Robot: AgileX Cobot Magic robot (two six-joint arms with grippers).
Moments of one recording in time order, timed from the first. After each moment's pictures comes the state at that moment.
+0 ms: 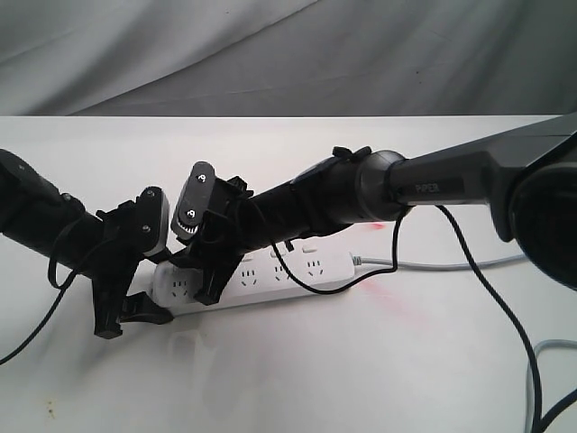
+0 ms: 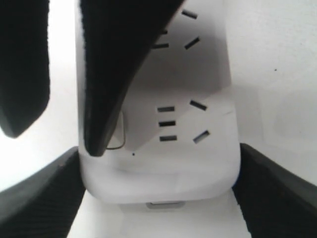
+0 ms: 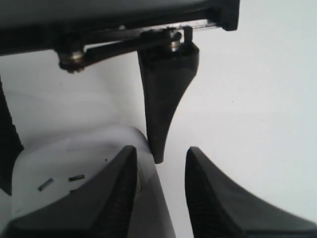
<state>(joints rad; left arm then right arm) -0.02 1.95 -0.94 -0.87 0.60 2.07 0.51 2.31 -1.48 1.49 0.51 -2.13</state>
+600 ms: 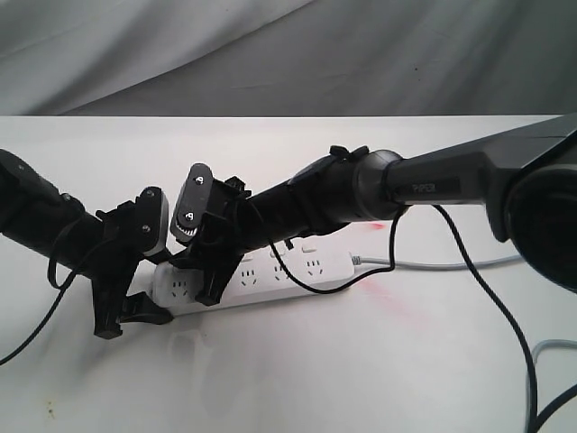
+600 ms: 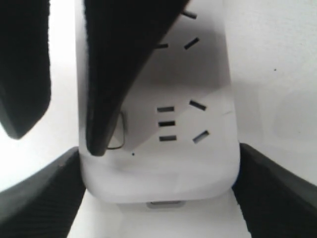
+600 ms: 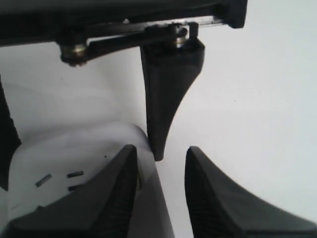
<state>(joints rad) -0.02 1.95 -0.94 -0.87 0.60 2.07 0.51 2.32 -1.50 1.43 0.51 -2.10</state>
